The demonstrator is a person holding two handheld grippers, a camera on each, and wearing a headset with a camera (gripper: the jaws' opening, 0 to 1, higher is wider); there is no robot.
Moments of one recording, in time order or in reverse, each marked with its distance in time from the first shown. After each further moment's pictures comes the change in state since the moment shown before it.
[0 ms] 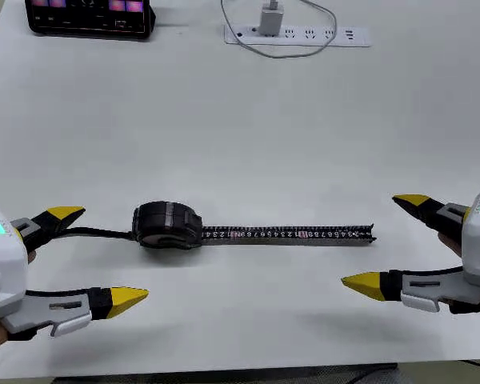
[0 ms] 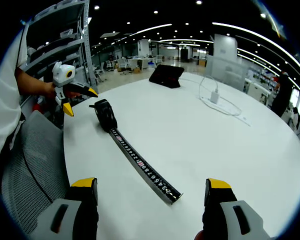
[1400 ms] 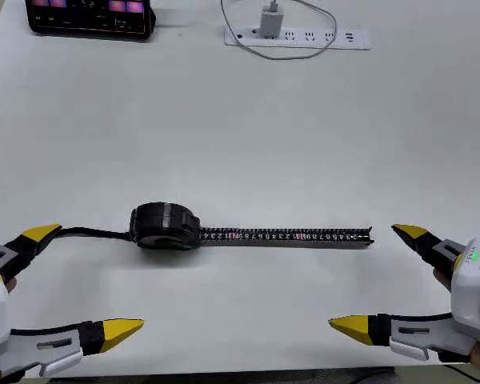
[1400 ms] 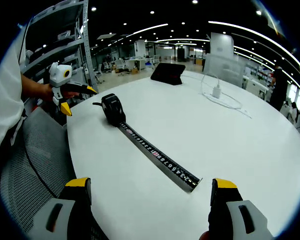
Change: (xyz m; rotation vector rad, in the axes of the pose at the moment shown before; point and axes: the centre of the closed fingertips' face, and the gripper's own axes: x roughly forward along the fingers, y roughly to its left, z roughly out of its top) left arm -0.015 -0.011 -0.014 -0.024 -0.021 0.066; right arm 0.004 0.024 -0.027 0.028 -0.001 -0.007
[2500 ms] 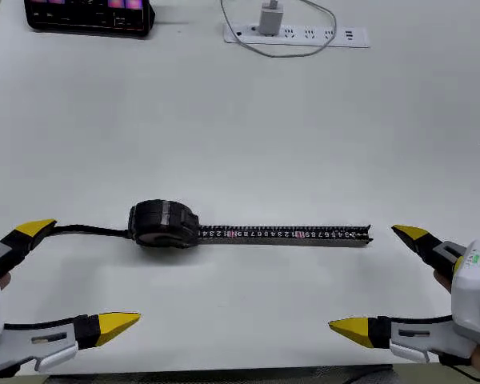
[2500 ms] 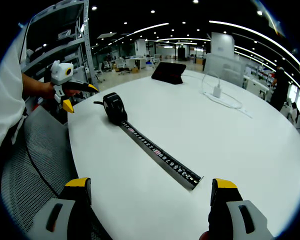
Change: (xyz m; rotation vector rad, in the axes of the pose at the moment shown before) left arm -0.002 0.004 0.003 -0.009 -0.008 0.009; right arm -0.003 0.005 0.000 -0.004 0.009 0.002
